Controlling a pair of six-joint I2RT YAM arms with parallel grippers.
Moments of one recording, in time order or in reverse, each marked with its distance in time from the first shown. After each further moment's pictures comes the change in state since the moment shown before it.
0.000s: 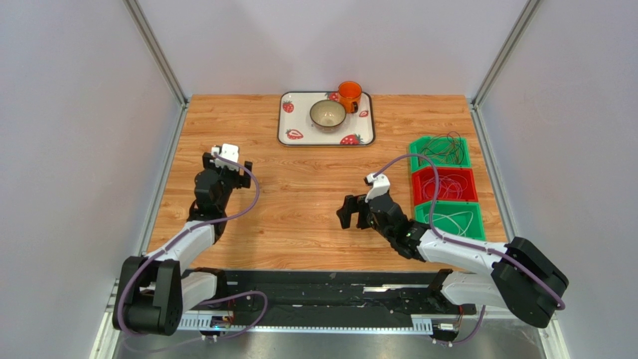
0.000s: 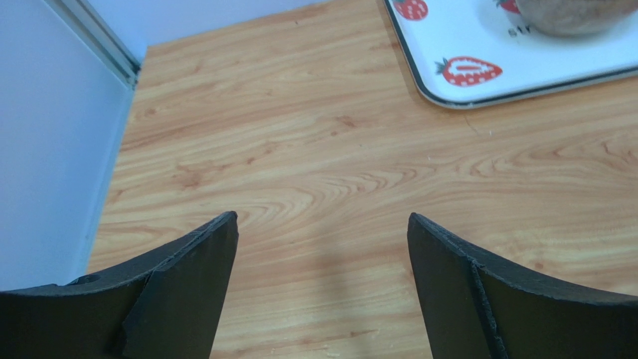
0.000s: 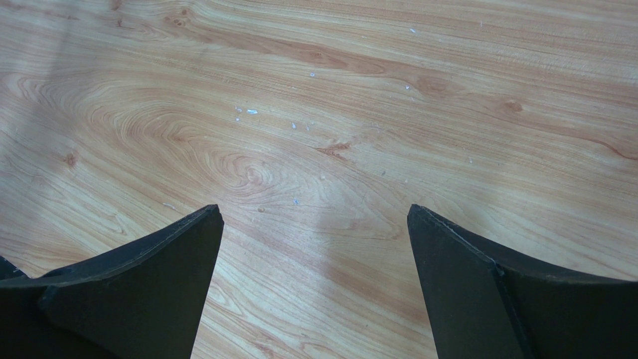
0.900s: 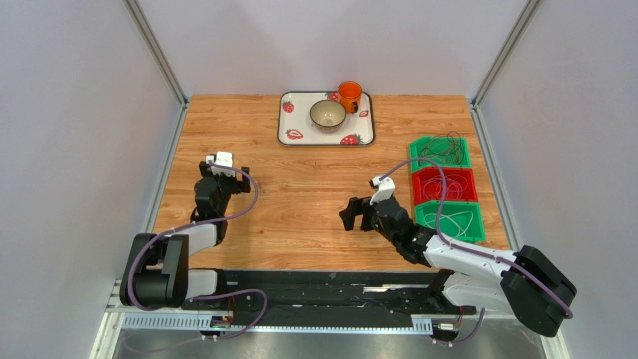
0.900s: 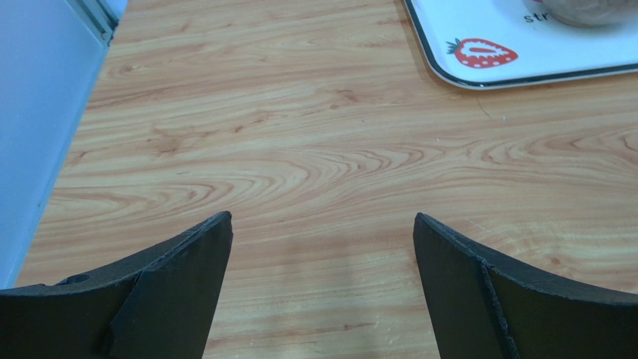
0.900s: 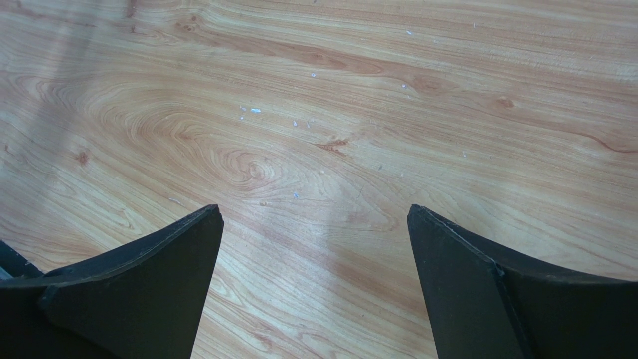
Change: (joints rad) left arm 0.067 0.180 -0.111 0.269 0.069 -0.089; right arm 0.000 -0.072 -0.054 0.022 -0.002 0.000
